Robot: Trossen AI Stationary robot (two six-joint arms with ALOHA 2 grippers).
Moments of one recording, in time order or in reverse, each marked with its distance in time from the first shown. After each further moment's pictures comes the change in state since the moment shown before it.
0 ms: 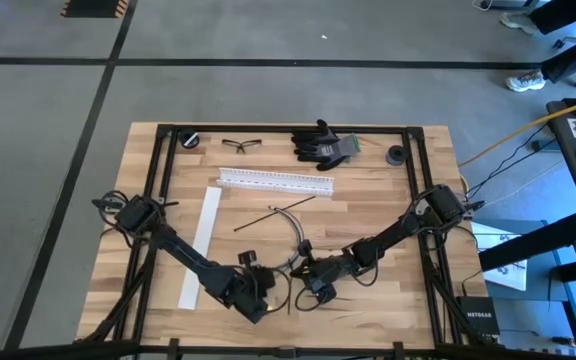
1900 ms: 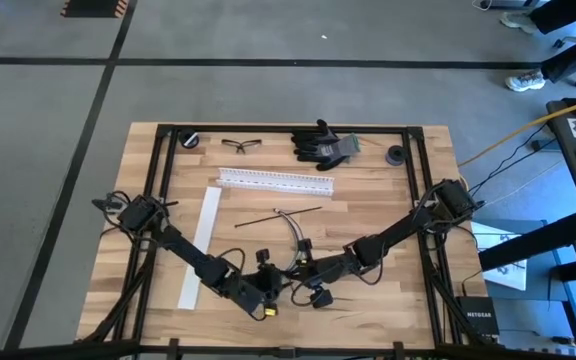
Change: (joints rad) left arm 0.020 0.006 -0.237 0.929 -0.179 0.423; right arm 0.001 -0.100 0.050 -0.067 -0.013 0.259
